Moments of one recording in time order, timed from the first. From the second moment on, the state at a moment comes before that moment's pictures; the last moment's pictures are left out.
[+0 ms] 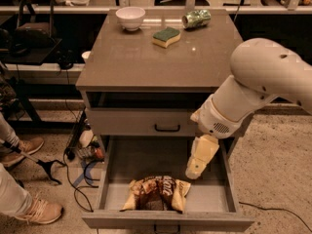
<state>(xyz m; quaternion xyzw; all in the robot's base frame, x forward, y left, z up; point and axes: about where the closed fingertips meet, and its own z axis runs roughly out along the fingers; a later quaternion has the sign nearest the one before) 0.446 -0.095 0.770 -0.61 0.76 0.17 0.13</state>
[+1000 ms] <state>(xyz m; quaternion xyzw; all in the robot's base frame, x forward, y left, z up) 0.490 -0.104 0.545 -0.50 0.84 0.20 0.05</state>
